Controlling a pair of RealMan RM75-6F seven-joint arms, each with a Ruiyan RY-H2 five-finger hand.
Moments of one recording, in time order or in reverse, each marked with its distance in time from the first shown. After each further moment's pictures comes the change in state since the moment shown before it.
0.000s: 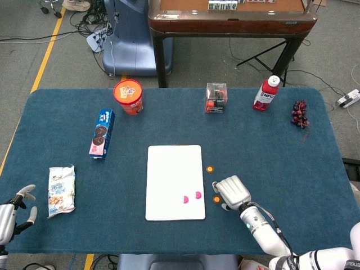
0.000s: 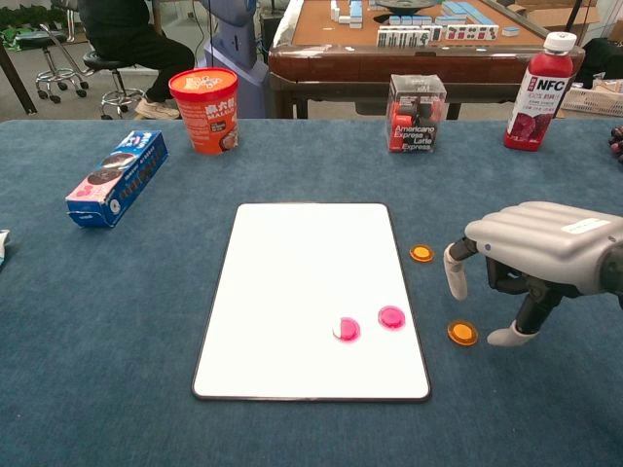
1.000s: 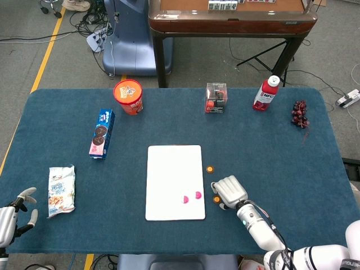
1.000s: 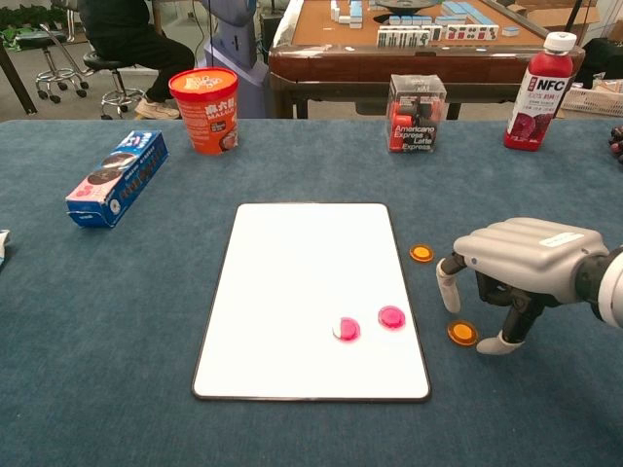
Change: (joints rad) left arm 0.008 -0.008 0.014 0.007 0.000 -0.004 -0.015; right arm 0.007 -0.037 0.051 0.059 0.072 -0.095 -0.032
